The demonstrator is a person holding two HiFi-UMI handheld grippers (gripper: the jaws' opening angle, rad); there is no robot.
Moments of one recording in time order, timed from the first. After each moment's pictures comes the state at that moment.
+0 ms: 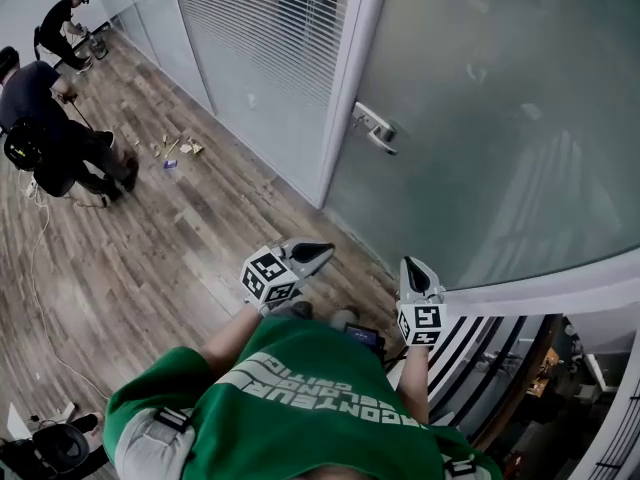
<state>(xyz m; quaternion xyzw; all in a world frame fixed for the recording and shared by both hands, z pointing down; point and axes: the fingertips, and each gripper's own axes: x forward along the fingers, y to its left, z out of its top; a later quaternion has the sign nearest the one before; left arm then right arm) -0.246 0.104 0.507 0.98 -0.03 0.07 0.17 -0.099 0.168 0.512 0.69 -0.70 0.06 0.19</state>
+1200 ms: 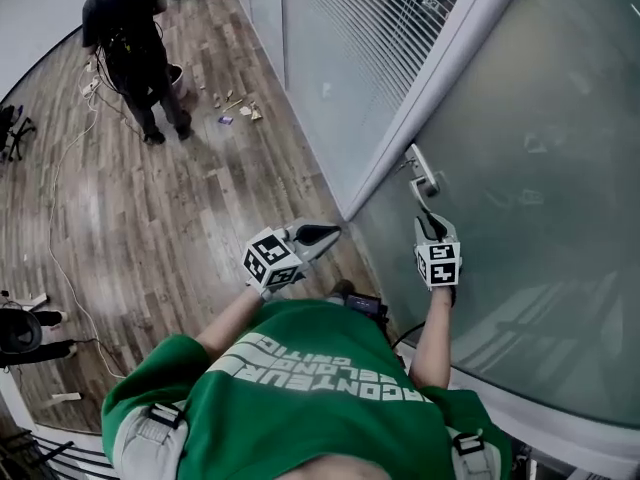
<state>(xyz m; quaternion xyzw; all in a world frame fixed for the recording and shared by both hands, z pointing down) -0.218 -0.031 0.485 0.96 -0.22 0.03 0.18 -0.015 -0.116 0.550 0.51 -0.79 0.06 0.34</state>
